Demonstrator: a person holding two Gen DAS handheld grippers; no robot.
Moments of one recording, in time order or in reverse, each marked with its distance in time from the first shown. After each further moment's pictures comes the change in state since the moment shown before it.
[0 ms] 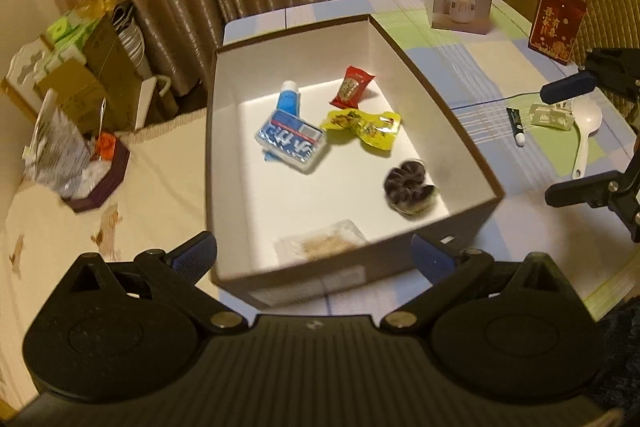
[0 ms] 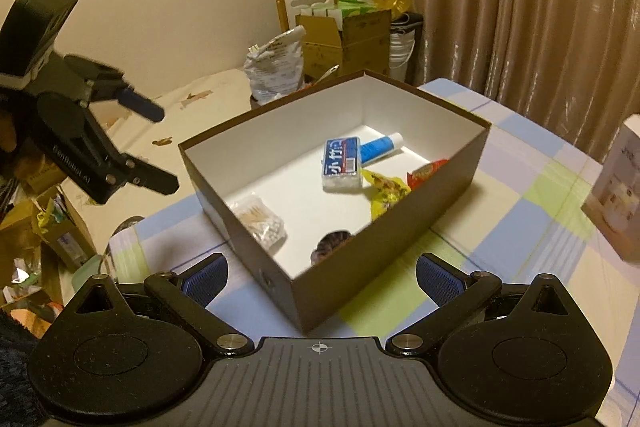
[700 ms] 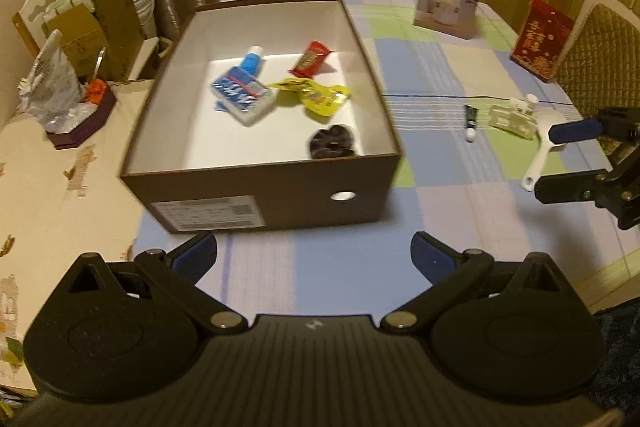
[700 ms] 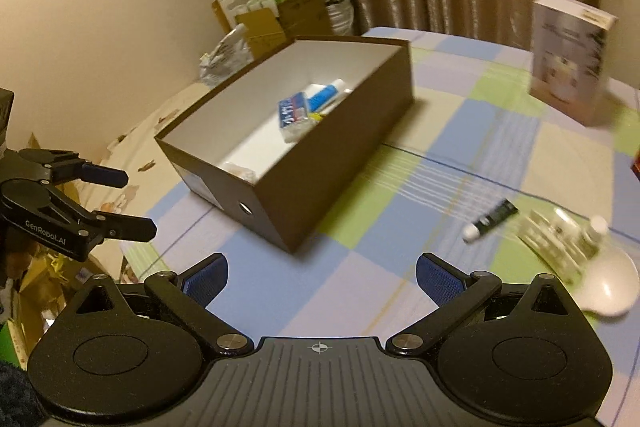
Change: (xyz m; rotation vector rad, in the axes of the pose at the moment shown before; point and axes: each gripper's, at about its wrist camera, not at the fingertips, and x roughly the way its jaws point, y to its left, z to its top) left arm -0.018 -0.083 -0.038 -0.163 0.011 -0.044; right arm -0.070 -0.034 -0.069 0.307 0.023 -0.032
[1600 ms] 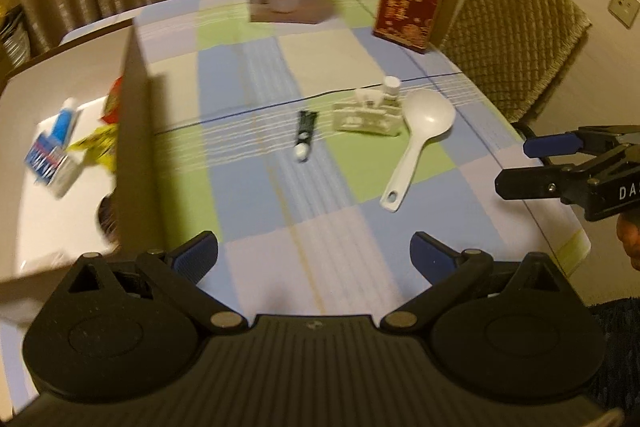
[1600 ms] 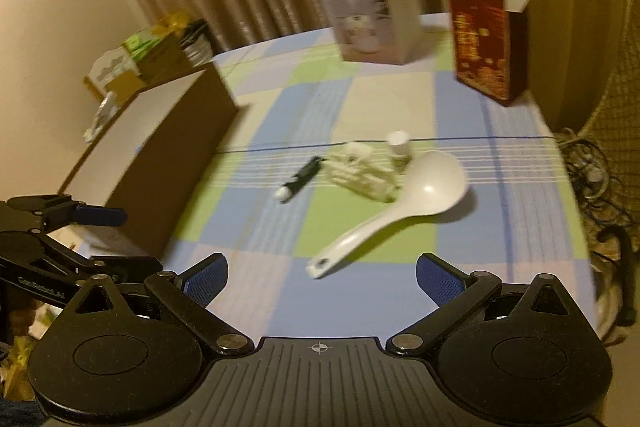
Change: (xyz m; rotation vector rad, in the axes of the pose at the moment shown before) left arm 0.071 -0.160 0.048 0.224 0.009 -0.247; right arm -0.088 -0.110 -0.058 0.353 -0.086 -0.254
